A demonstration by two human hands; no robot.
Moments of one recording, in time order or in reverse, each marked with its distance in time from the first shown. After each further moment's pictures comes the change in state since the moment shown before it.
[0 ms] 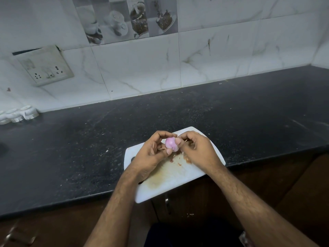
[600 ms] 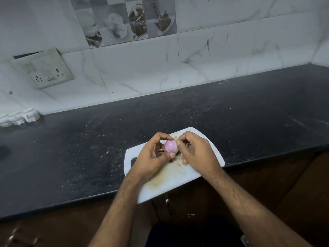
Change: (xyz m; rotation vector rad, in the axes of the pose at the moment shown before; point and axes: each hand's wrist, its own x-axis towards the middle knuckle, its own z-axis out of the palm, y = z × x) left_hand -0.003 -0.002 0.005 0.172 0.067 0.015; right_hand -0.008 -0.001 0.004 -0.152 0.045 -0.085
